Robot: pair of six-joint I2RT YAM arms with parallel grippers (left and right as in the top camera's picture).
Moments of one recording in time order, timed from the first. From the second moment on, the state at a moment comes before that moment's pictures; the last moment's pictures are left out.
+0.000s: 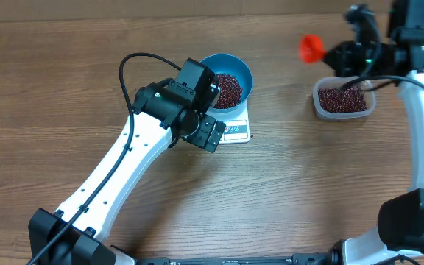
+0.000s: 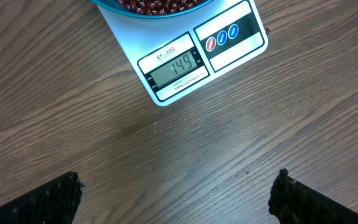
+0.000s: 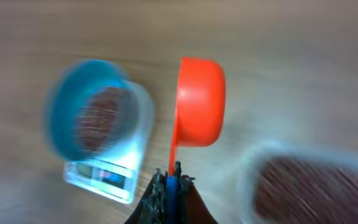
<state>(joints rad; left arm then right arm) -0.52 1.62 1.49 -1.14 0.02 -0.07 -0.14 1.73 1.74 -1.03 -0.44 -0.14</state>
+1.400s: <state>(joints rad) -0.52 1.62 1.49 -1.14 0.02 -0.07 -0.15 1.75 1.39 -0.87 -0.14 -0.11</state>
